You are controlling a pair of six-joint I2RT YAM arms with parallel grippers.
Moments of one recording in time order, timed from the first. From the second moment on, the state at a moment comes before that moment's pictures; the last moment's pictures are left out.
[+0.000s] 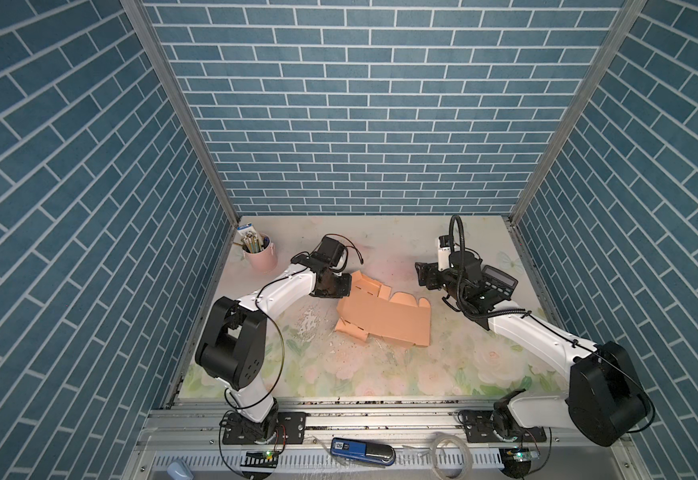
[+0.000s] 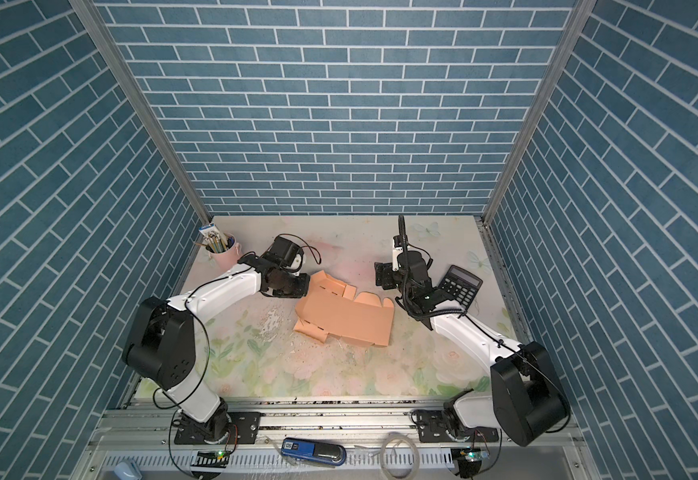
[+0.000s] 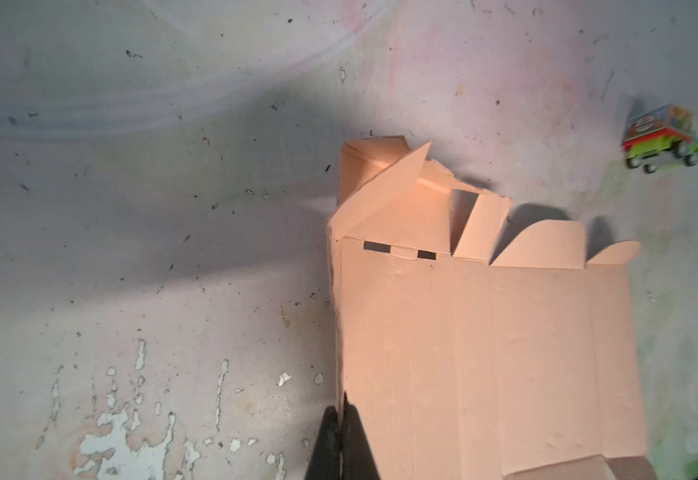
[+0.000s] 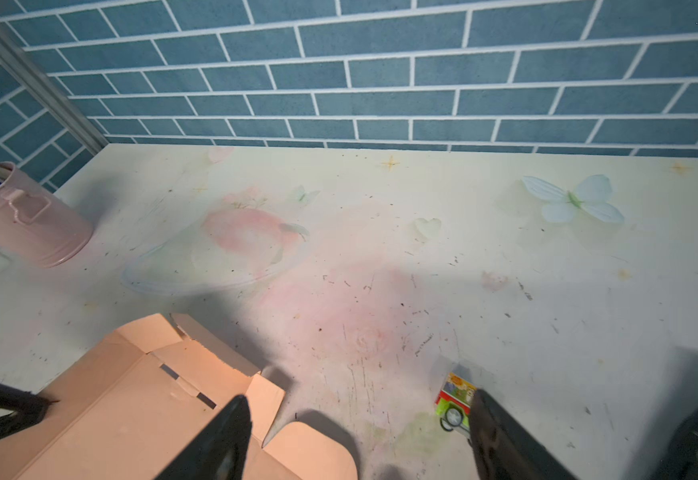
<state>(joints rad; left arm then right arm) -0.47 1.71 1.26 -0.70 0.10 -0.34 0.53 1.36 0.83 0.07 0.07 0.21</state>
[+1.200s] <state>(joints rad) -0.66 1.77 1.21 -0.58 -0.46 -0.26 0.47 1.65 0.75 0.55 -0.29 0.18</state>
